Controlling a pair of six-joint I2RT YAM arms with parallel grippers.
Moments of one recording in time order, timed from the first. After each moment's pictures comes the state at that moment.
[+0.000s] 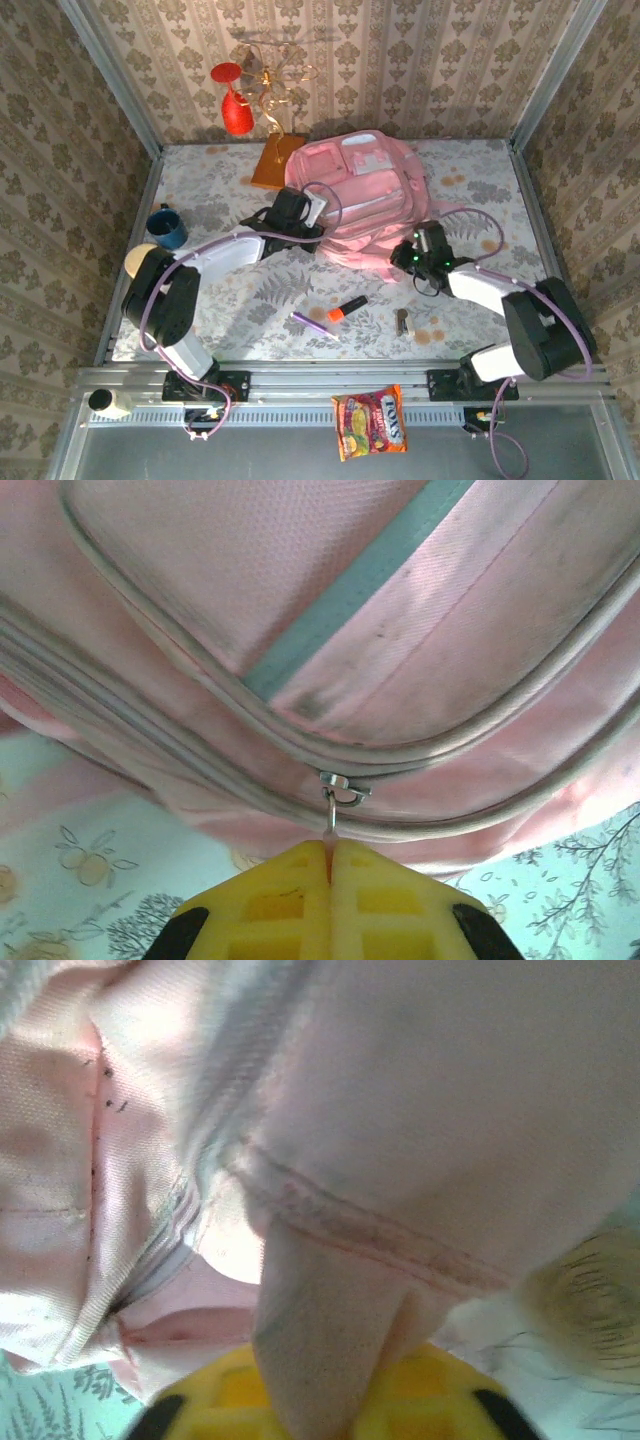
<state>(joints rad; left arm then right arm) -0.64 1.65 1.06 -0.22 0.14 -0.05 0.29 1.38 0.55 0.05 -0.10 0.81</state>
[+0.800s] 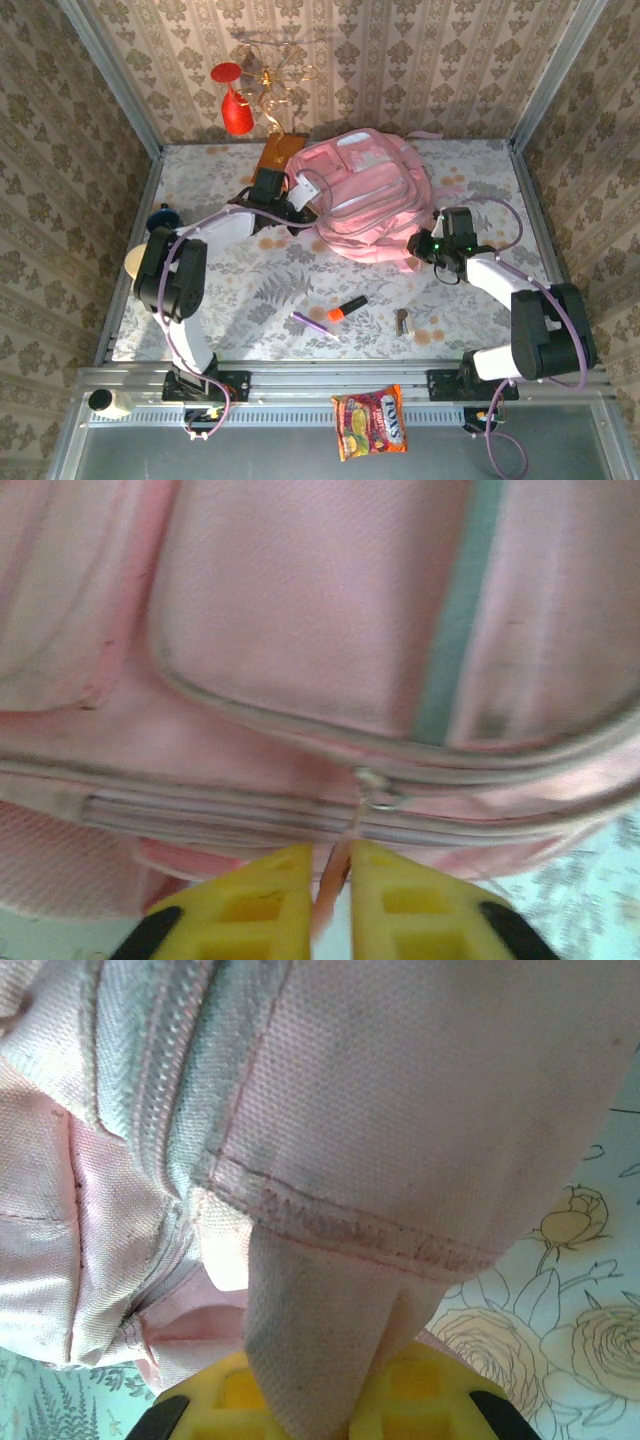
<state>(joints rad) -0.45 1.83 1.23 -0.20 0.43 0.36 0.09 1.41 0.65 -0.08 -0.30 0.59</state>
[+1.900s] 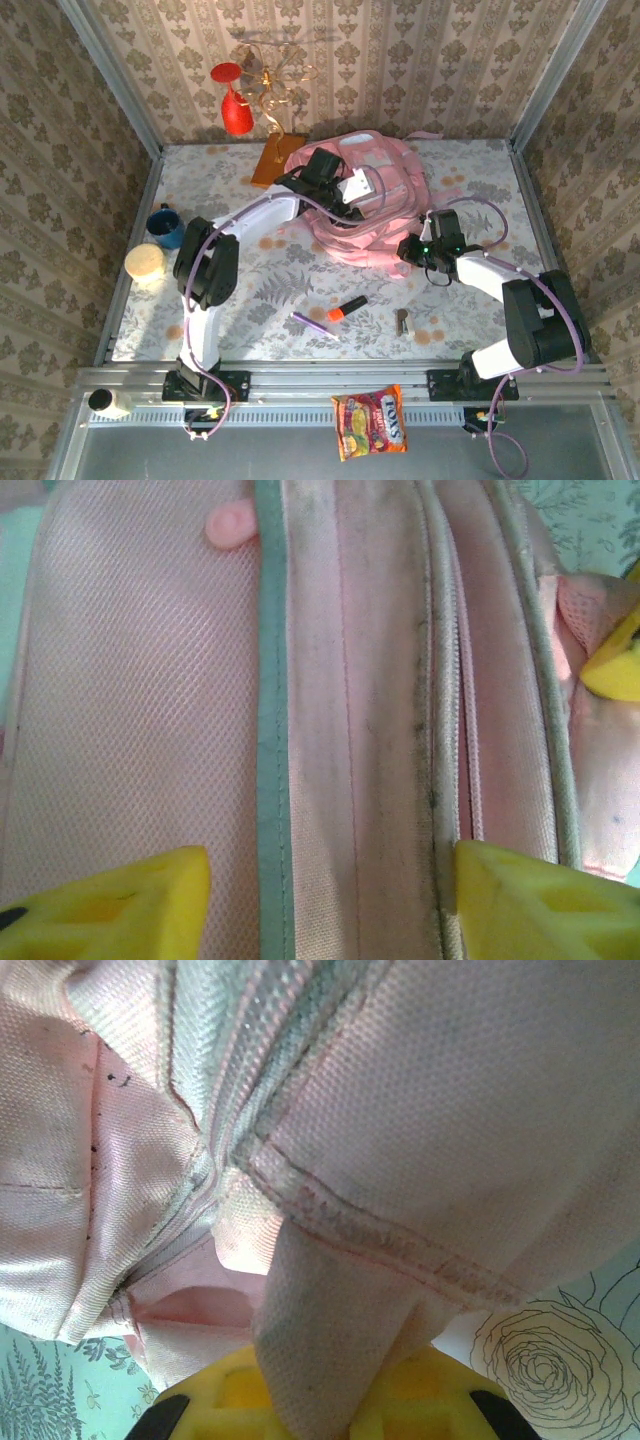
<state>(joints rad) -0.68 2.03 1.67 -0.48 0.37 0.55 0.18 1.46 0.65 -0.05 -0.30 0.58</state>
